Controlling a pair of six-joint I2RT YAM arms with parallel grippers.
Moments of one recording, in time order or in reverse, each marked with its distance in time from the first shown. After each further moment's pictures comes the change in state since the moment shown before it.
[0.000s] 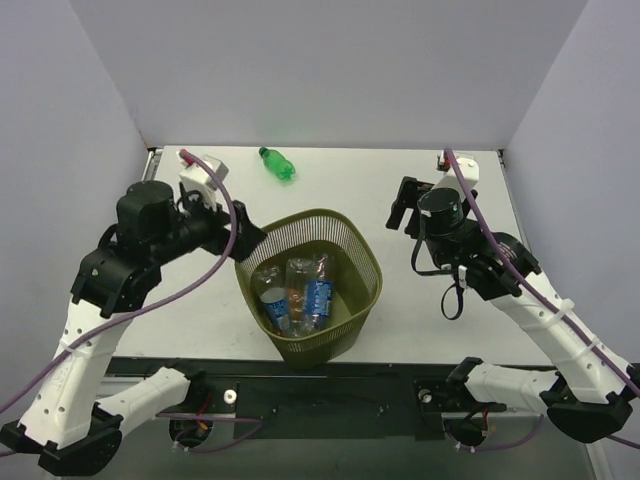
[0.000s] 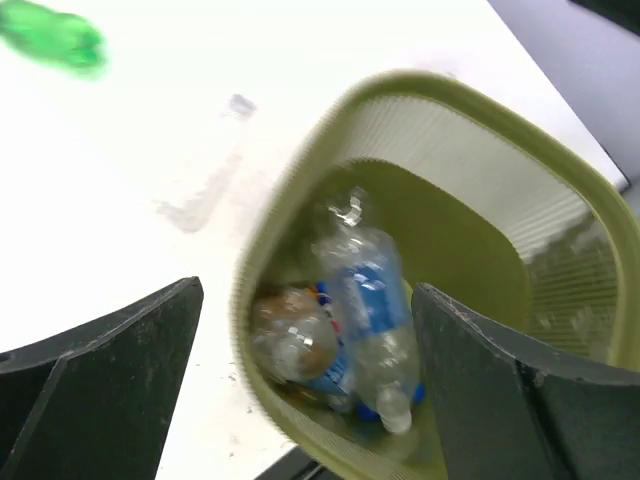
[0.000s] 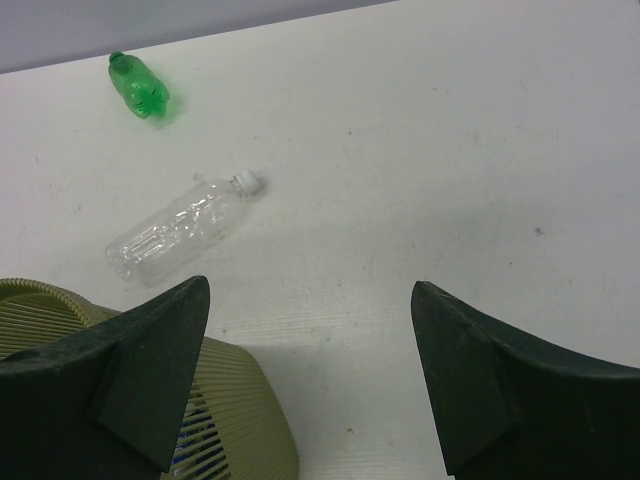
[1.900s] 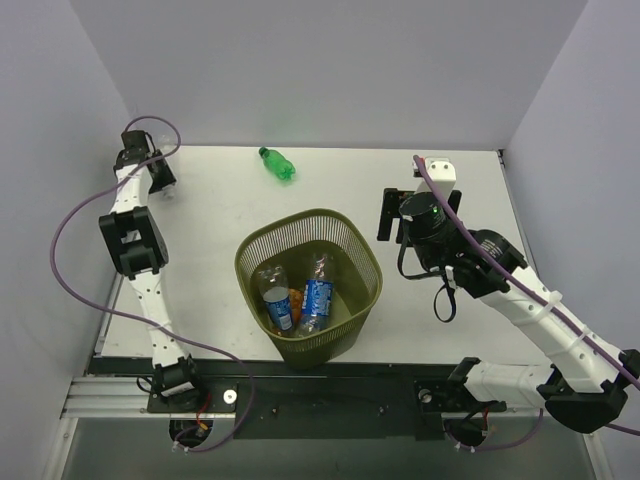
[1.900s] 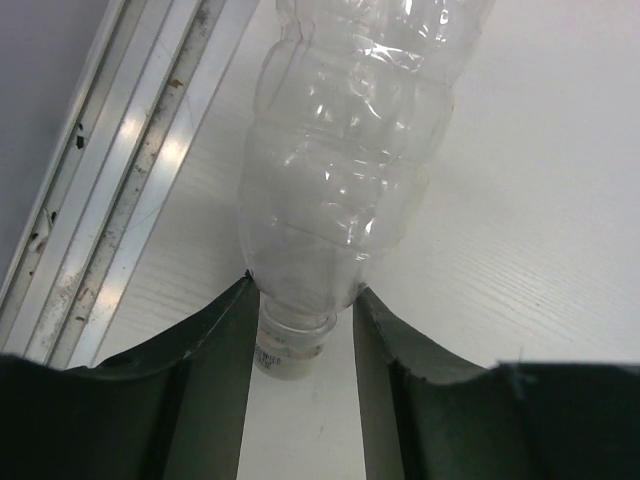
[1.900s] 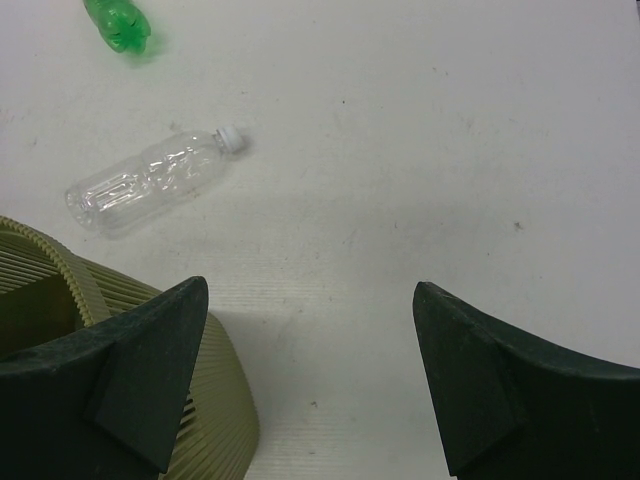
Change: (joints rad) left arm 0.767 1.568 0.866 0.273 -0.290 -0.079; right arm 0.067 0.053 0.019 -0.067 0.014 -0.074
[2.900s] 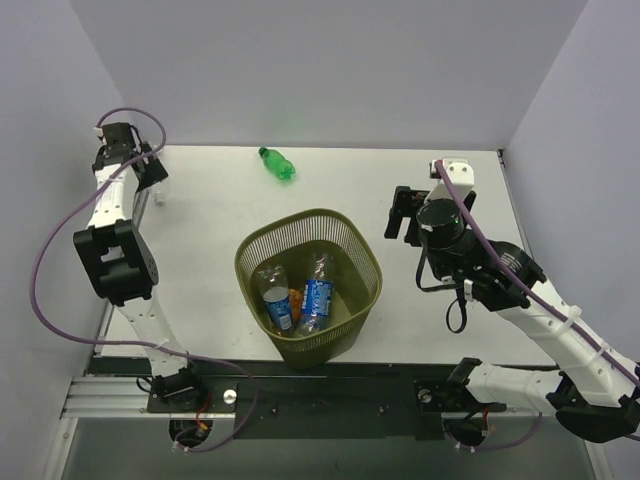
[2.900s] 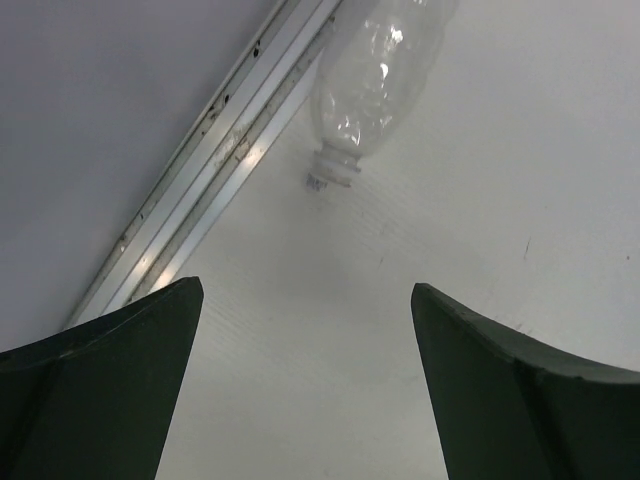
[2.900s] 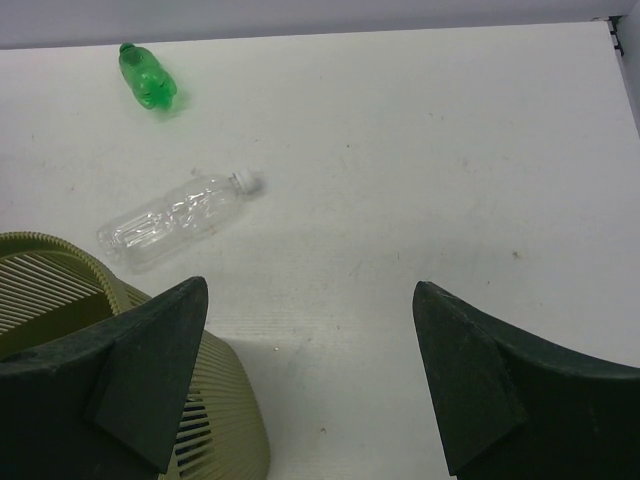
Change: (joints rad) left arm -0.012 -0.537 -0.500 -0.047 -0.195 -0.079; right arm 0.037 -0.090 -0.019 0.067 0.071 -0.025
